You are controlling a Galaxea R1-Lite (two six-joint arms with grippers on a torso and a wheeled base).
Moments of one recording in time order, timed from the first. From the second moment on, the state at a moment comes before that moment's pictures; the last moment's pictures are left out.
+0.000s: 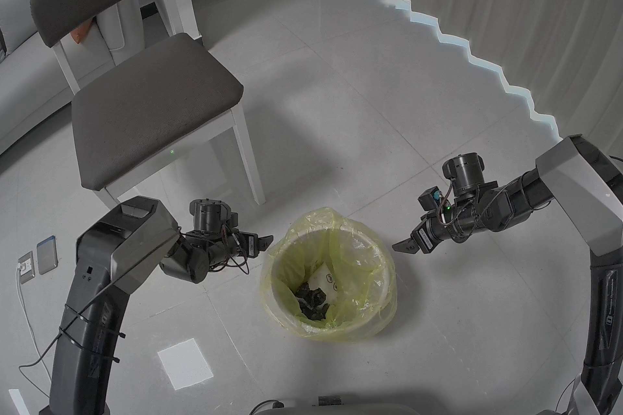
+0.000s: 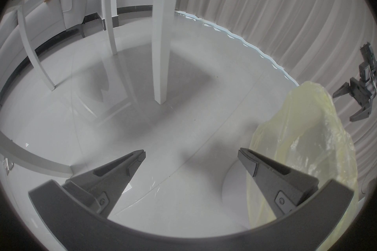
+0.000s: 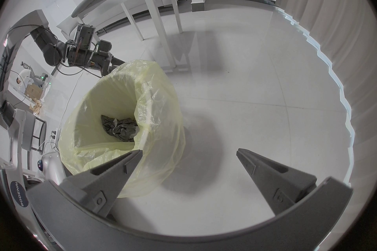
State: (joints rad) left arm -0.23 2.71 -1.52 -0.66 -0.16 -0.05; right arm 0.25 2.35 -1.39 -0.15 0.23 -0.40
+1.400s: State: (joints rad) left arm -0.10 2.26 -0.86 -1.14 -0.19 -0.13; right arm 0.23 2.63 -1.75 0.17 0.12 -0.43
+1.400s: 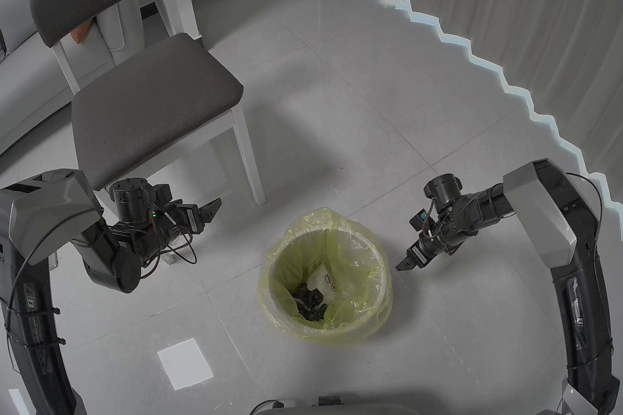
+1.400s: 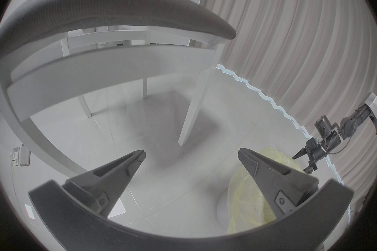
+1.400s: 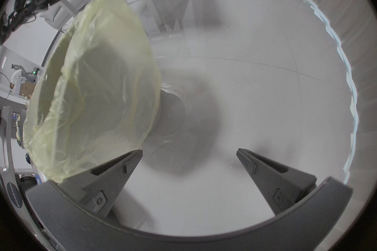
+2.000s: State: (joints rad) left arm -0.12 1.92 -0.60 -1.26 -0.20 -0.20; right arm 0.16 1.99 -1.24 -0.12 0.11 -0.33
